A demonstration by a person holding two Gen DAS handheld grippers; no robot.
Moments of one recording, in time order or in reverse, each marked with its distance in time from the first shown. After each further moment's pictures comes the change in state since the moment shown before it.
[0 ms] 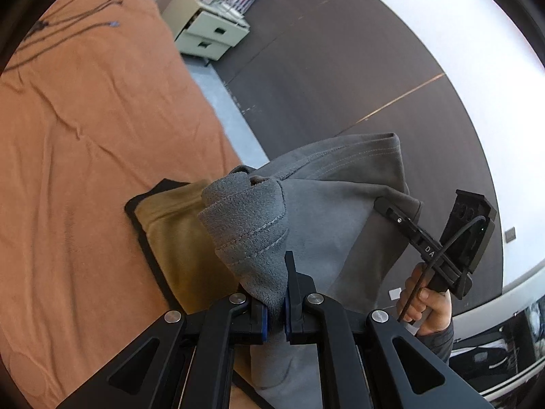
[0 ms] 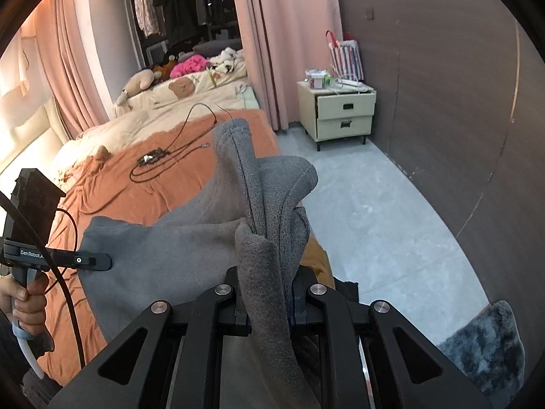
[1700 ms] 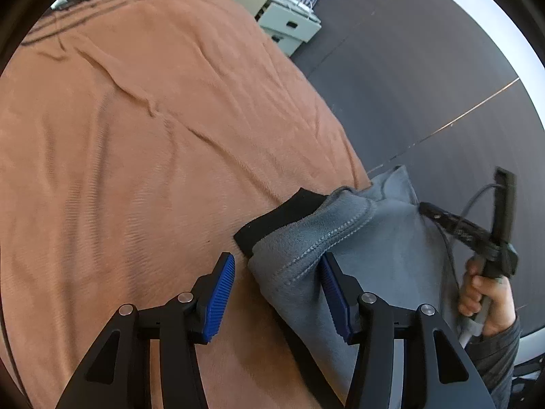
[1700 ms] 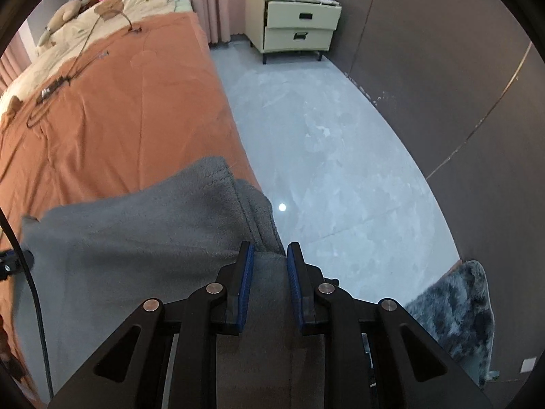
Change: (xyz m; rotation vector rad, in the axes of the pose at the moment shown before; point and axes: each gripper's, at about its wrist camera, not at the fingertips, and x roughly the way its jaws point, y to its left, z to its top) left arm 0.037 0.091 0.007 -0.045 -0.024 0.296; right arm 0.162 -0.085 0.087 0.042 0.337 -0.257
